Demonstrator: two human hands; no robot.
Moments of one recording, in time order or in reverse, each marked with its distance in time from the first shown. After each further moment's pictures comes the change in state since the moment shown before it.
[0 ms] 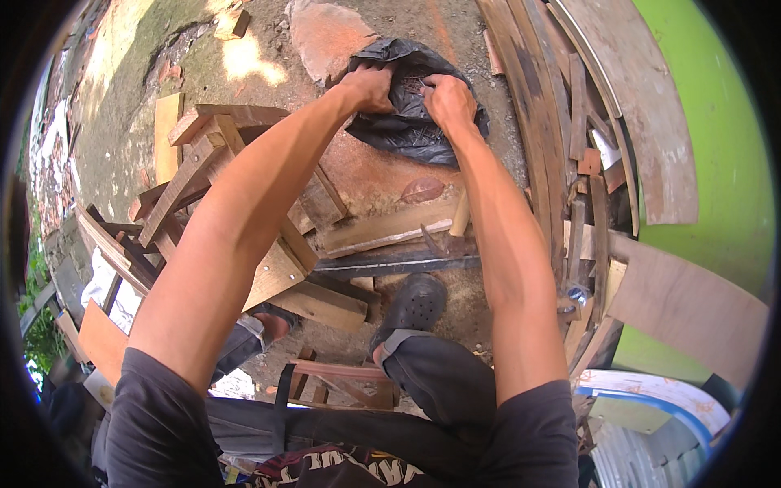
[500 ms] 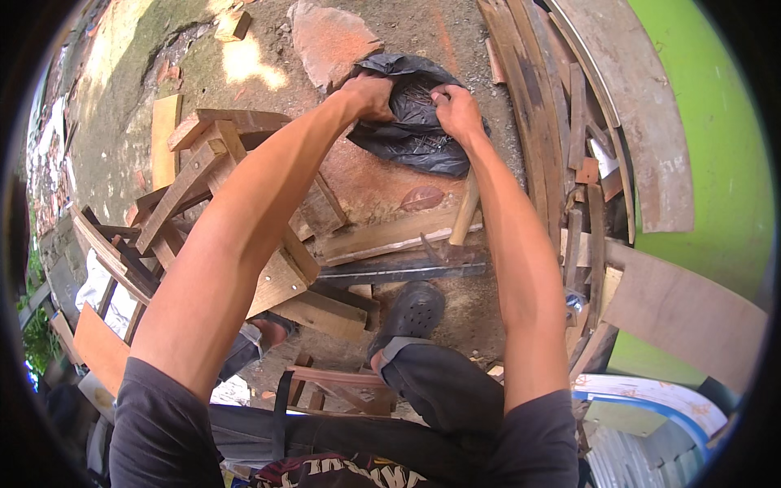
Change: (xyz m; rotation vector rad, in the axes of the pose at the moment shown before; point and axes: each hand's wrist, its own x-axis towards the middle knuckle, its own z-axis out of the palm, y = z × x) left_hand 0.000 -0.002 -0.001 -0.001 -0.052 -0.008; right_hand 0.004 0.016 -0.004 0.255 -0.095 0.044
